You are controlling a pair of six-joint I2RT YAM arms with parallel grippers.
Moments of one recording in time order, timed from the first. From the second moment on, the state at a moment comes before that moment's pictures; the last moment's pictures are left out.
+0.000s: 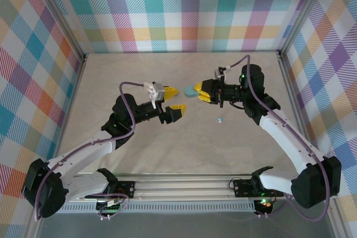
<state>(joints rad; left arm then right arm) -0.65 1.10 0.70 0.47 0.53 -0.21 0.40 1.19 1.02 -0.08 -0.96 1.31</state>
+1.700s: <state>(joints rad) -0.65 1.19 0.72 0.63 0.56 -0.27 0.49 1.22 1.04 -0.04 -0.95 1.38</state>
